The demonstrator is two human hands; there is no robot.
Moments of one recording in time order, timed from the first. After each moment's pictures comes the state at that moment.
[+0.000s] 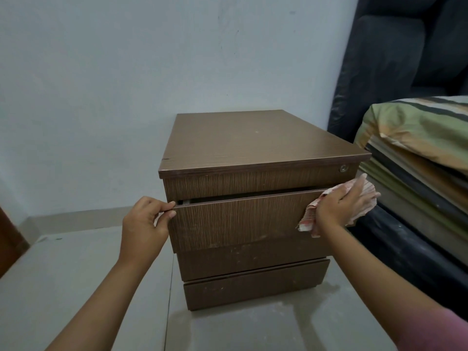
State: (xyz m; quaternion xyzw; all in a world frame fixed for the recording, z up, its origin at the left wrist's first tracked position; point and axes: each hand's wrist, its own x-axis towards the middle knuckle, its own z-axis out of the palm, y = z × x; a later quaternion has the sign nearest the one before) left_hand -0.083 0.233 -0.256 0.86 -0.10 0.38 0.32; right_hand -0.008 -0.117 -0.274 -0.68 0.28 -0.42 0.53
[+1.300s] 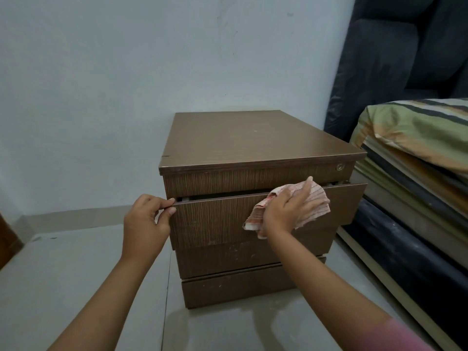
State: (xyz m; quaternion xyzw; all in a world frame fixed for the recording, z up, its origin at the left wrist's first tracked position) left_hand -0.085 0.229 -0.258 0.85 -0.09 0.39 0.35; right_hand -0.029 -0.008 -0.274 -0.69 0.22 -0.39 0.57
